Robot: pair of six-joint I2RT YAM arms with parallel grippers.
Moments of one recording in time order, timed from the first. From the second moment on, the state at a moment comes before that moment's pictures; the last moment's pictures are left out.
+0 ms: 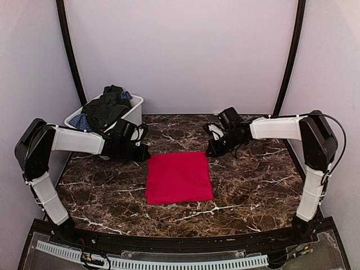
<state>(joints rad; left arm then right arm) -0.53 1.72 1.00 -0.10 0.15 -0.32 0.58 1.87 1.30 -0.42 -0.32 0.17</state>
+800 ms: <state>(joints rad) -0.49 1.76 1.05 -0.16 0.11 -0.35 0.53 1.91 1.37 -0.44 -0.24 0.25</state>
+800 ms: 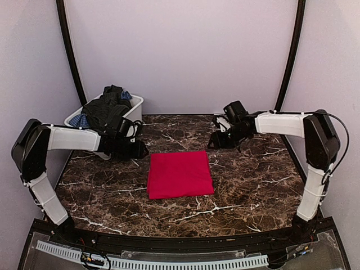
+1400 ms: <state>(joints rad) -0.79 1.65 0.78 0.21 0.62 -0.64 0.74 1.83 1.03 -0.03 -0.86 0.56</state>
